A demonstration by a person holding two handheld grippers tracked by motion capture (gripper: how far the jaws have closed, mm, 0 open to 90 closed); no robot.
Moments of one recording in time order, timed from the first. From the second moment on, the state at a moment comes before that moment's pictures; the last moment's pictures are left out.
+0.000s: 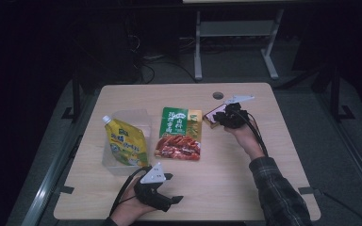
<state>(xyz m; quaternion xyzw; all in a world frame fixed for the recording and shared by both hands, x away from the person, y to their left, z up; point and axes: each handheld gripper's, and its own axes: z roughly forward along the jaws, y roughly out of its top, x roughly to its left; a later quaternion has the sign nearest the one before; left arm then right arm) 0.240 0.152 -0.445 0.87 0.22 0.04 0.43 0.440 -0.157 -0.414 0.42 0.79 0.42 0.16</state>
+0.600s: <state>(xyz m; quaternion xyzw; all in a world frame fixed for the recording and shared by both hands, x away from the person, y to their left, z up) 0.244 0.155 -0.446 0.87 0.23 0.04 0.43 0.518 -0.139 -0.428 0.45 0.80 0.36 0.18</state>
